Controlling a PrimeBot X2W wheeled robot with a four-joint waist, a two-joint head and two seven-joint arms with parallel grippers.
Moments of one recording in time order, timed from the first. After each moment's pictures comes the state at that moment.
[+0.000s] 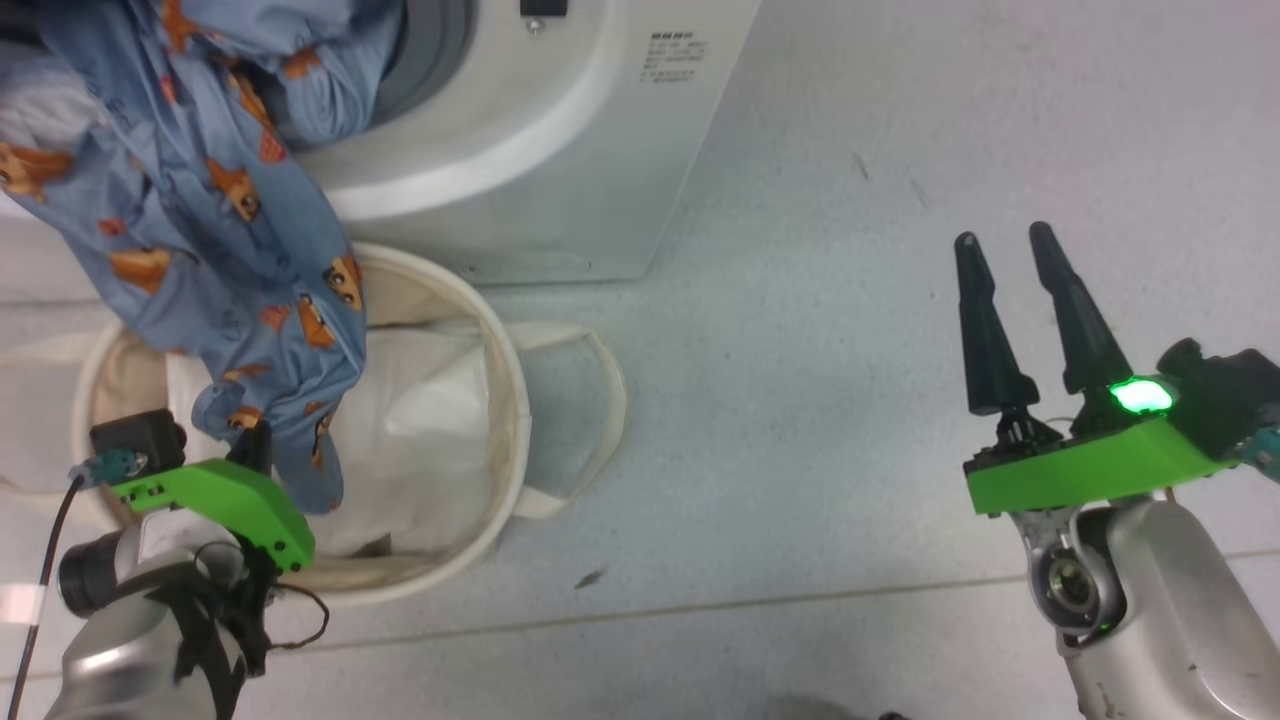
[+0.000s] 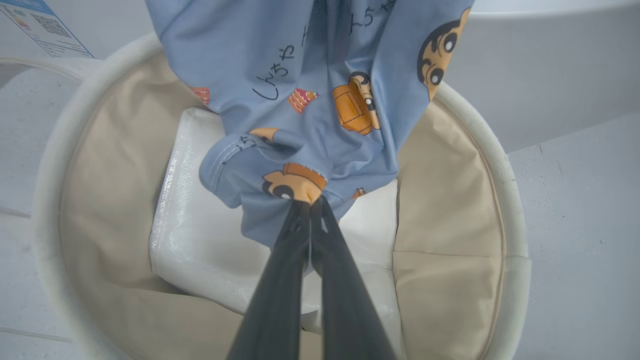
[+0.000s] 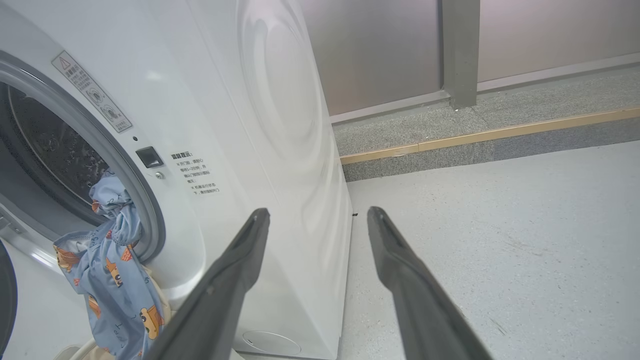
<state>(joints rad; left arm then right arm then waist) -0.79 0.24 -0.49 1.26 -0.83 -0.12 -0.20 -0.35 -0.17 0.17 0.10 0.48 0.13 -0.26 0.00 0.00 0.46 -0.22</state>
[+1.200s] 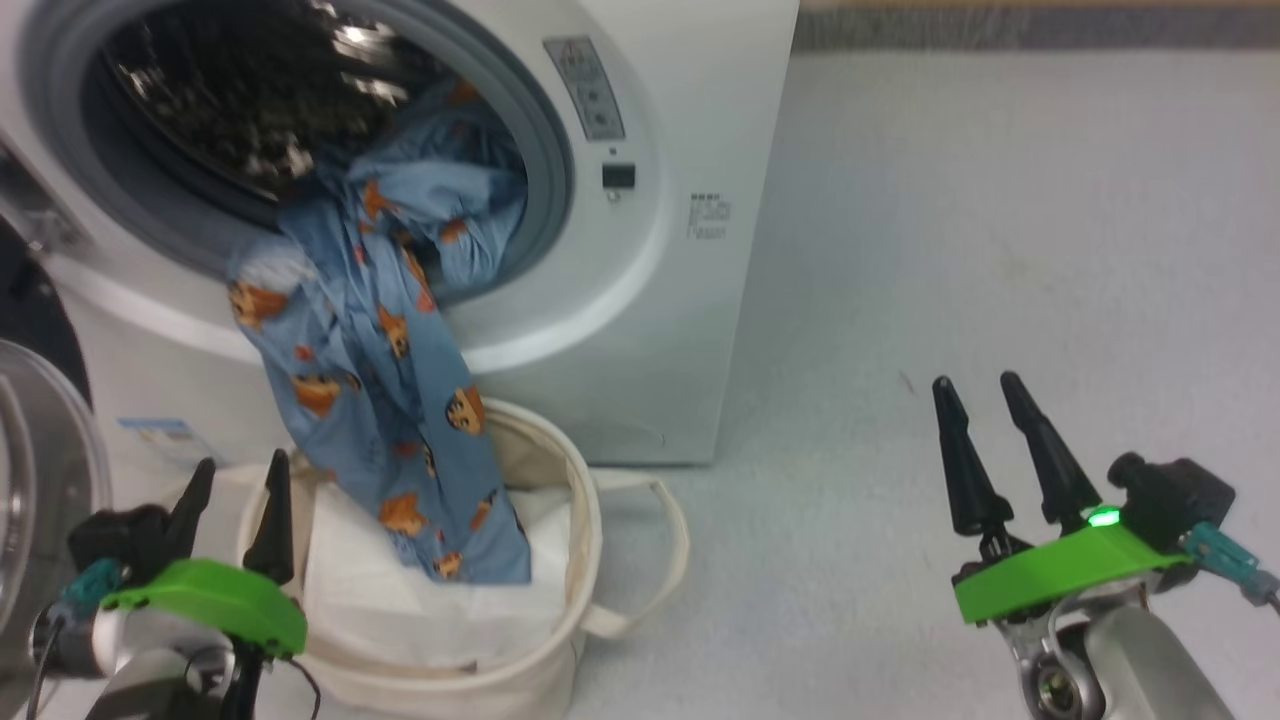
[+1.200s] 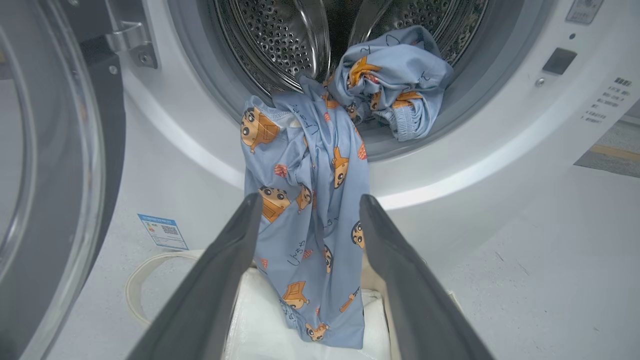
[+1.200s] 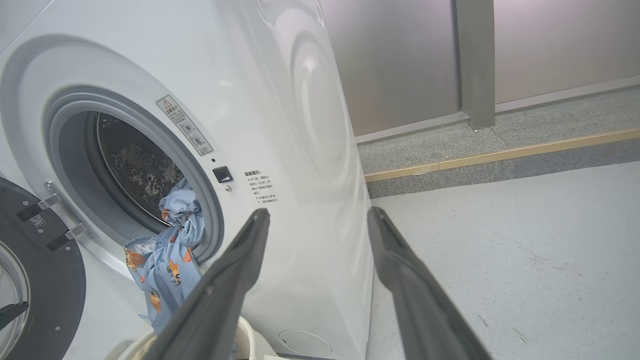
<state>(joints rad) -0.39 0.30 -0.20 0.67 -0.52 -0.03 -0.25 -0.21 -0.16 0.18 0.23 0.47 0.13 -0.26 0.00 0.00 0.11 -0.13</state>
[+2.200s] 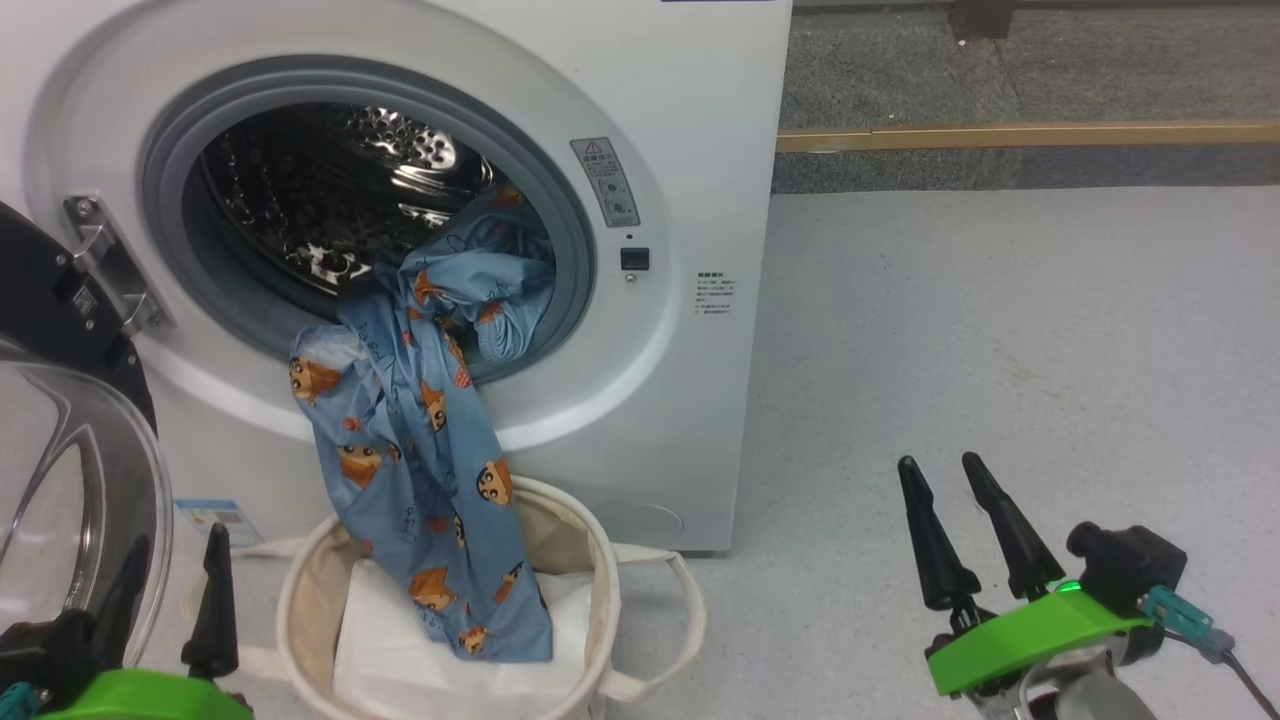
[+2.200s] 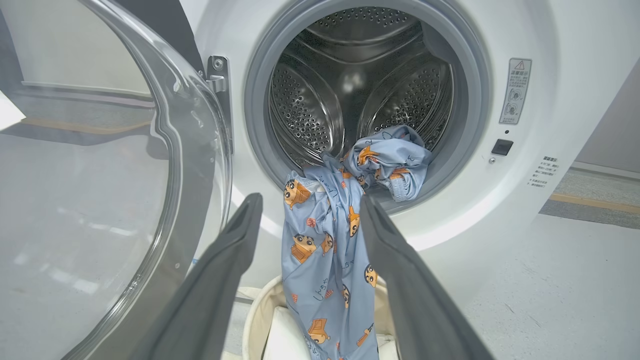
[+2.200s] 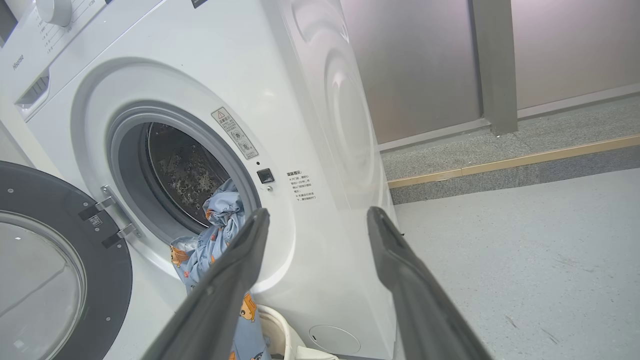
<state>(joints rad) -0.08 0.36 -0.06 0.29 -0.51 0.01 -0.21 -0.12 -0.14 0.21 0.25 0.48 0.13 -0.26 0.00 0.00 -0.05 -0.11</state>
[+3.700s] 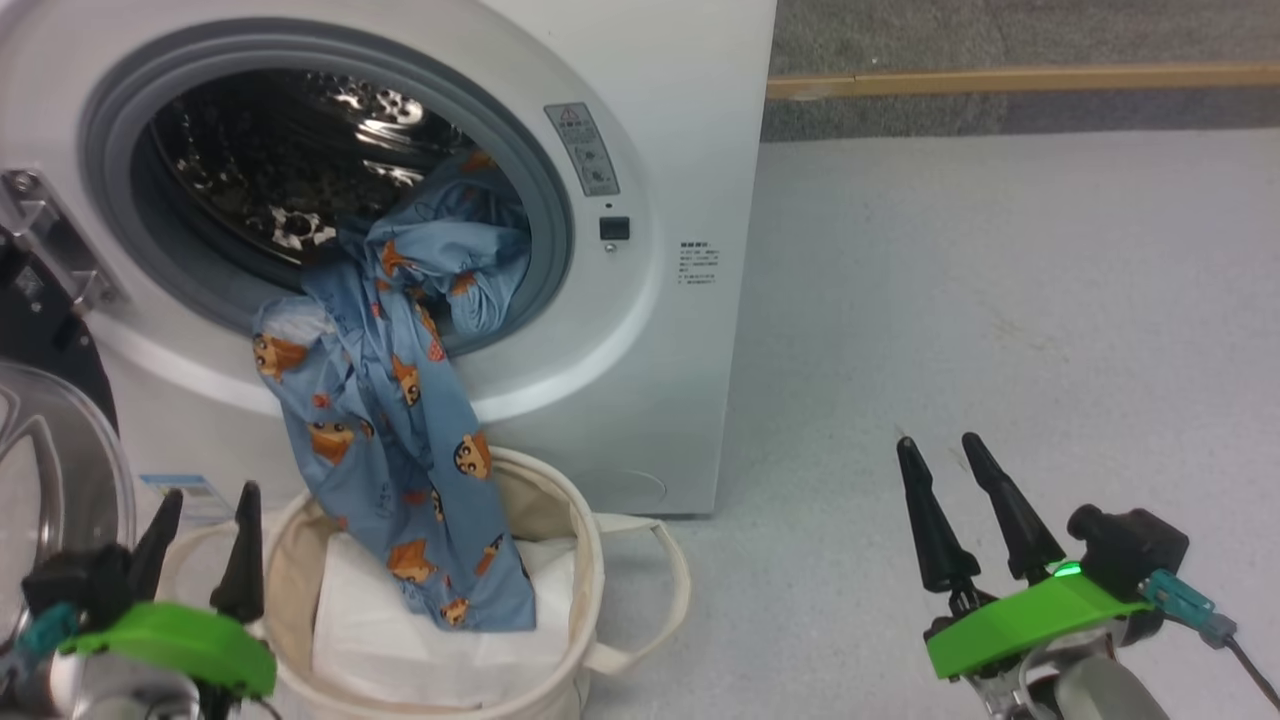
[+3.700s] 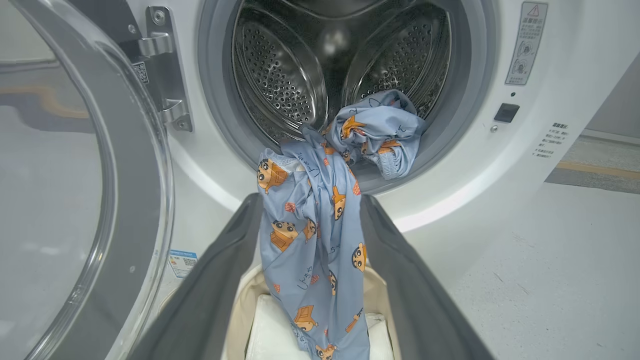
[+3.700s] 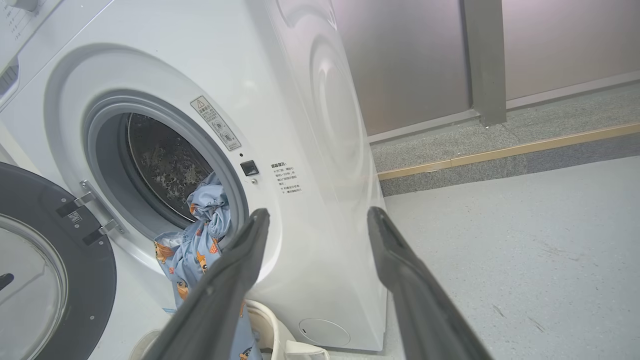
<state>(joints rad) -0.19 0.37 -0.13 0.40 -0.51 -0.01 -0.18 -0.14 -0.14 0.21 0.24 0.47 0.13 -0.26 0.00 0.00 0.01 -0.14</state>
